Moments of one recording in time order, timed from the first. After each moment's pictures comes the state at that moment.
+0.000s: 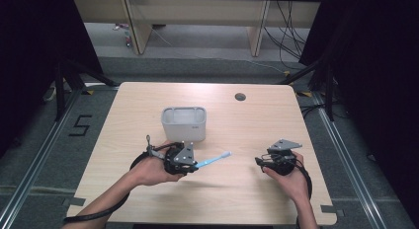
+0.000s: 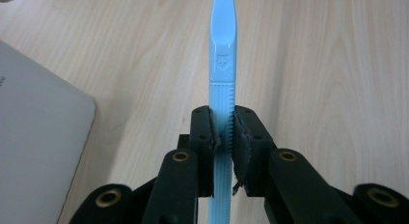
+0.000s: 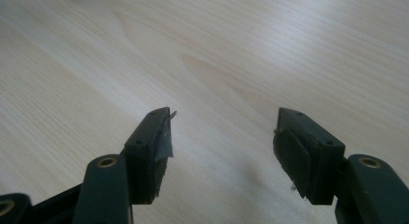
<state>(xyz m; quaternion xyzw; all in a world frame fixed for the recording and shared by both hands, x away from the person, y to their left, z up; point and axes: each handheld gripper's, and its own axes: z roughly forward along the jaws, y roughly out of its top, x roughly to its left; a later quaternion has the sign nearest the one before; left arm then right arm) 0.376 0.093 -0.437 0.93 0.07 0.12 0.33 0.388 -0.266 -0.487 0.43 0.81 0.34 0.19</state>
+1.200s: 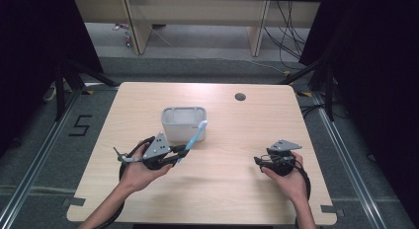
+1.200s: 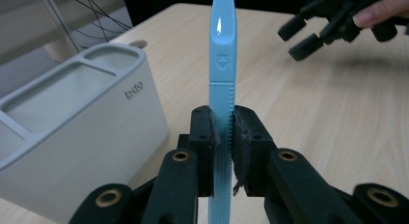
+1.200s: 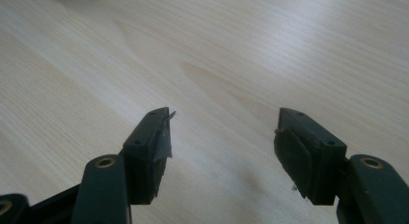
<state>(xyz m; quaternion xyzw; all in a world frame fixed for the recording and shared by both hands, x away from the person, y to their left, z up) 0.369 0.138 -0.437 0.81 0.22 0.20 0.51 0.389 -0.265 -0.489 0.42 0.81 0.35 0.21</state>
